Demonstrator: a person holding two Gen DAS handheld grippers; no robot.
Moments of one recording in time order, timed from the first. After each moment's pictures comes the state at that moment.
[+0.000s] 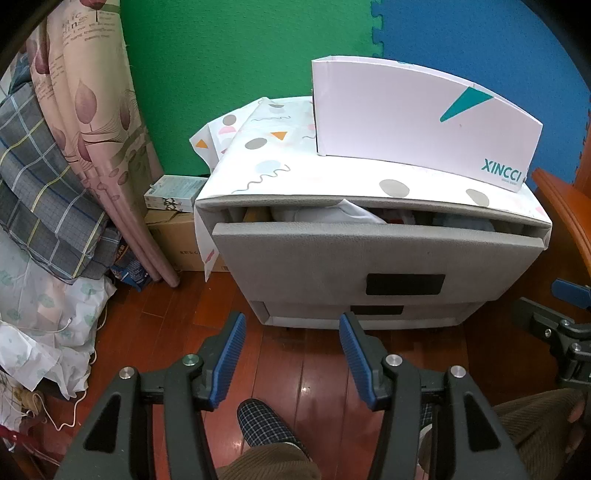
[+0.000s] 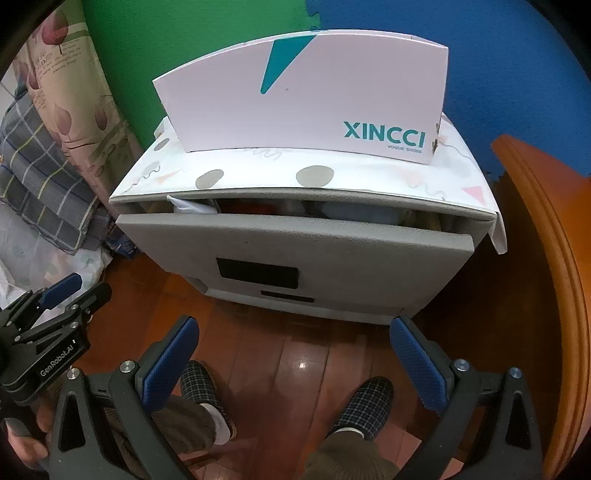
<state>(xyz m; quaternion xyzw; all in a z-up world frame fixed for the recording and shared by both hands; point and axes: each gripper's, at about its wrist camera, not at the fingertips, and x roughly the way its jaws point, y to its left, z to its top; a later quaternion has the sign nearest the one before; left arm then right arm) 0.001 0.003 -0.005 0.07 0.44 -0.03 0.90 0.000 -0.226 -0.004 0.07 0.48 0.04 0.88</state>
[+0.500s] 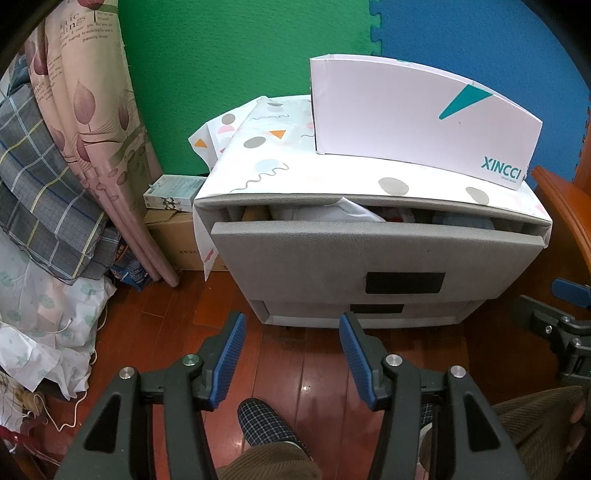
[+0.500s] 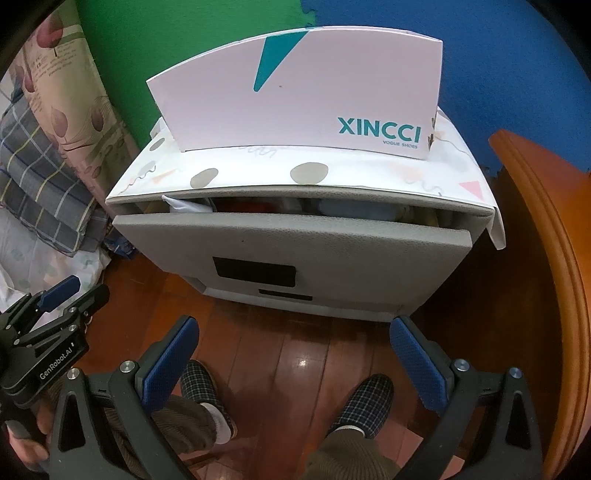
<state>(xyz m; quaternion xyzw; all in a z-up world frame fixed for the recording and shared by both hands) 0.000 0.002 -0.006 0.07 0.44 -0.03 0.90 0.002 -0.229 -0.006 0.08 0.48 0.04 0.87</state>
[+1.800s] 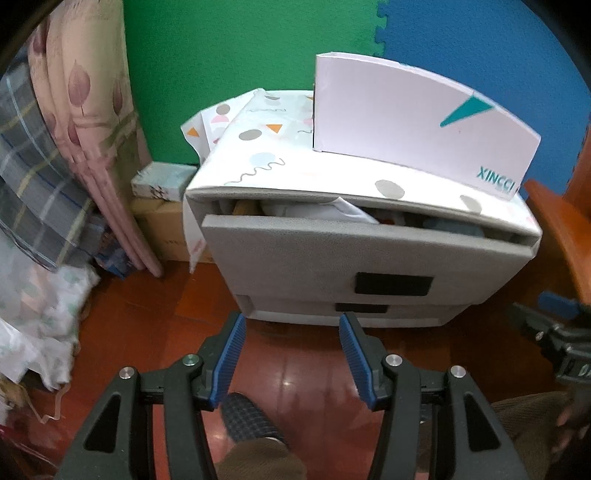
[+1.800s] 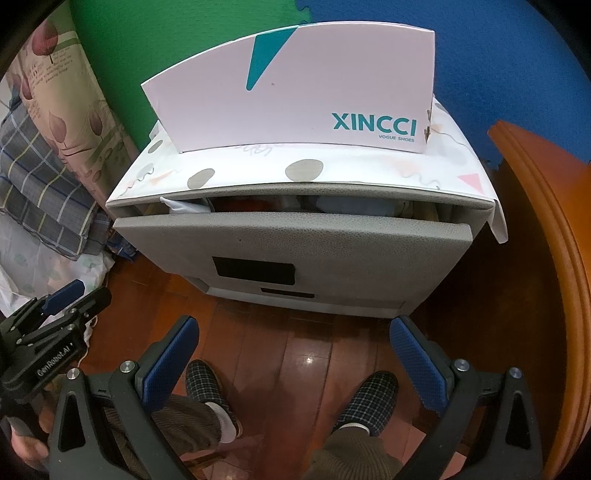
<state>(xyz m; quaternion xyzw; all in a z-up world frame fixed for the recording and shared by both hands) 0.007 0.012 -0.008 0.02 0.45 -0.06 0.89 -0.001 -0.231 -0.008 0.09 0.48 0.04 0.87</state>
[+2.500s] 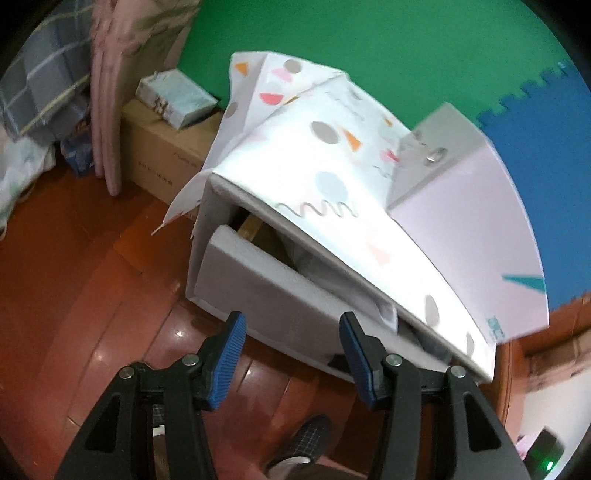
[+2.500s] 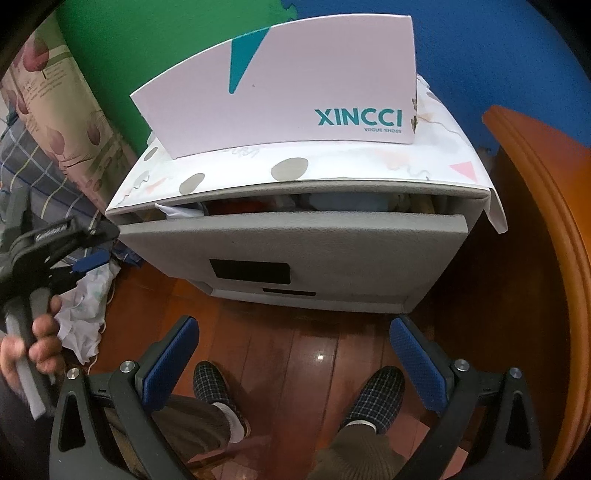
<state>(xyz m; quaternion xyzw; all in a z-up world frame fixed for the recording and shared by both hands) 0.109 0.083 -0.032 -0.26 0.51 -0.05 0.82 0.005 -0.251 -0.012 0.12 0.48 0.04 0.87</state>
